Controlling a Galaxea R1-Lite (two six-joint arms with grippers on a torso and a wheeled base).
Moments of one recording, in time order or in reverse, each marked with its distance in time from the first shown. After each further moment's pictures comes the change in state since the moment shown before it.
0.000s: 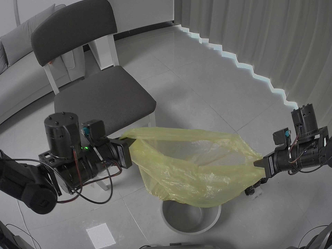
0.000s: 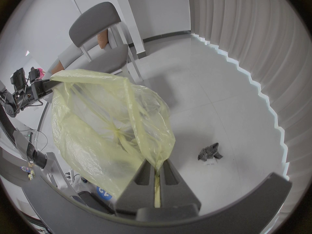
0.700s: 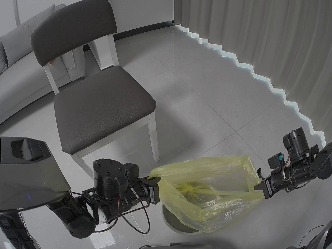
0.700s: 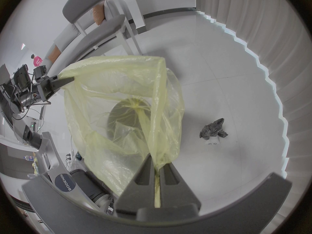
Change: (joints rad) left arm -0.146 0.361 0.137 -0.355 0.057 -0.086; right arm -0.068 0.105 0.150 -0.033 0.060 -0.100
